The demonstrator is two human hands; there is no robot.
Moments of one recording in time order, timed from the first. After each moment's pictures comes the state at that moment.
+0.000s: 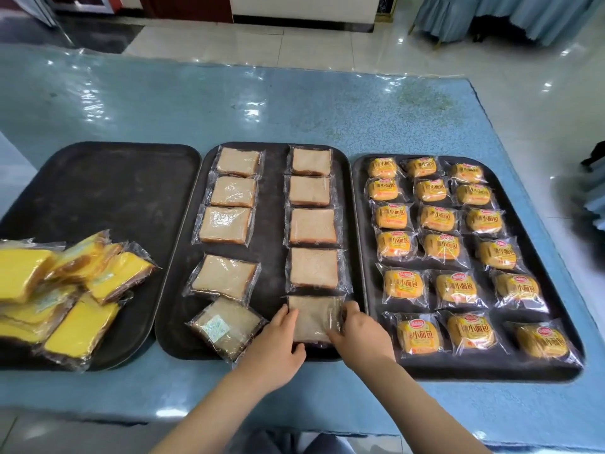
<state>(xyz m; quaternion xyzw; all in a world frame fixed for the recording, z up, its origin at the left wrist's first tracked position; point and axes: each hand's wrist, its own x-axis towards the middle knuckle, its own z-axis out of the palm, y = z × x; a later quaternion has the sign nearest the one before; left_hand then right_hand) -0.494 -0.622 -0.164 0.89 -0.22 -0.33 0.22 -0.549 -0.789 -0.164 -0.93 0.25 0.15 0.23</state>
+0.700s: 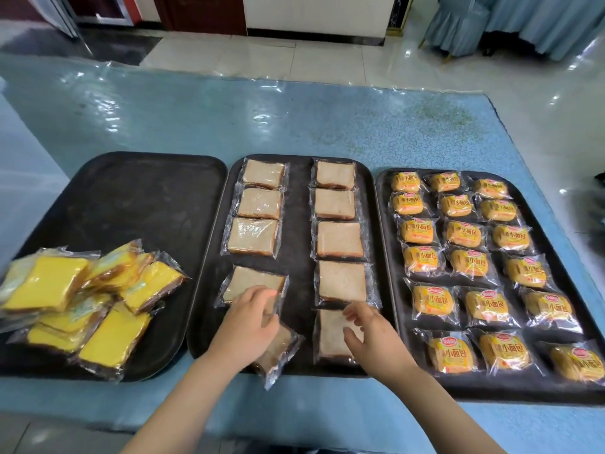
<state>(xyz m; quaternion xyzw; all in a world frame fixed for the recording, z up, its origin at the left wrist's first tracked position) -0.421 -0.551 -0.146 0.92 -0.20 -0.19 0.27 -0.530 -0.774 -0.153 -0.93 0.14 0.07 0.34</state>
